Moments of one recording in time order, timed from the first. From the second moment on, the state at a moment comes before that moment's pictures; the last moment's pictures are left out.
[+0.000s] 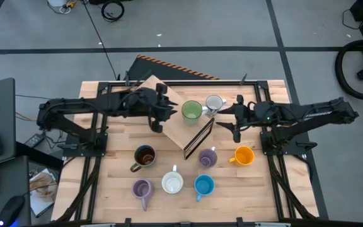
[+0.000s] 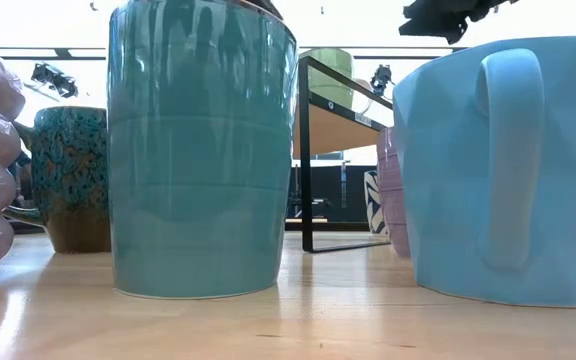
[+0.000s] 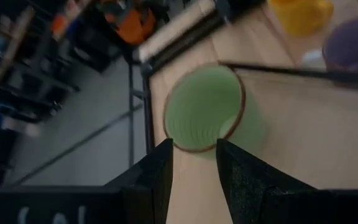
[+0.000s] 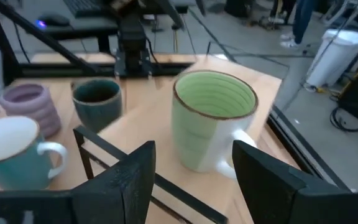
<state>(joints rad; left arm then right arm) 0.07 1.42 1.41 -0.54 -0.26 0.66 0.11 0.83 0.77 -0.25 0.30 0.00</state>
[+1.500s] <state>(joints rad) 0.16 1.71 1.73 -0.85 -0.02 1.14 0.22 0.80 0.45 0.21 0.34 -0.13</state>
